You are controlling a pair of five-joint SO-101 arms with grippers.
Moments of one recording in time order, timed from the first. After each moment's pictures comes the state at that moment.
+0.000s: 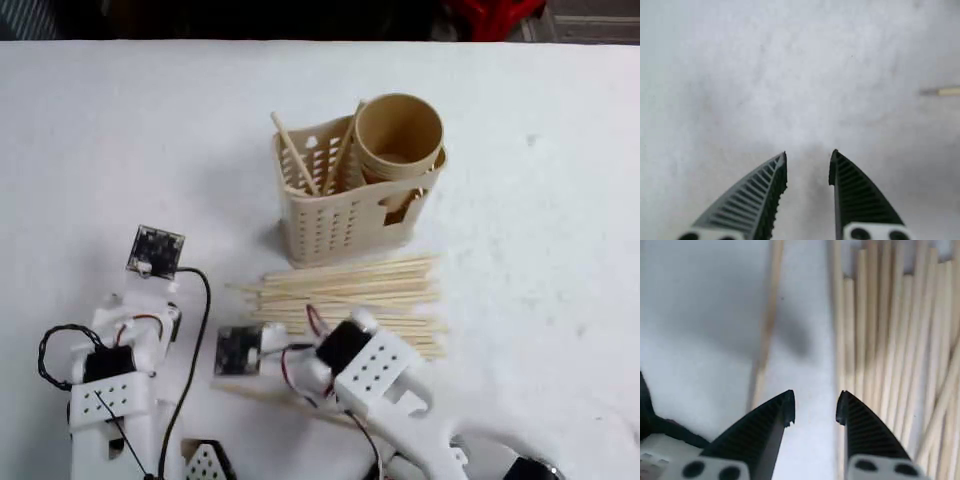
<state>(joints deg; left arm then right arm) -20.9 -64.5 89.8 41.2 -27.1 -53.1 -35.4 60.5 69.2 41.7</state>
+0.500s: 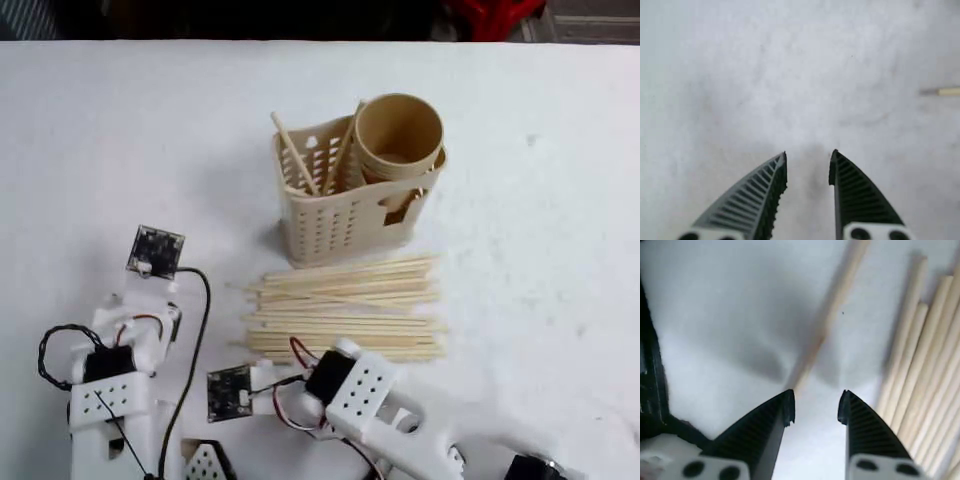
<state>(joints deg) -20.9 -64.5 89.8 41.2 -27.1 -60.7 -35.4 65.4 65.2 40.7</state>
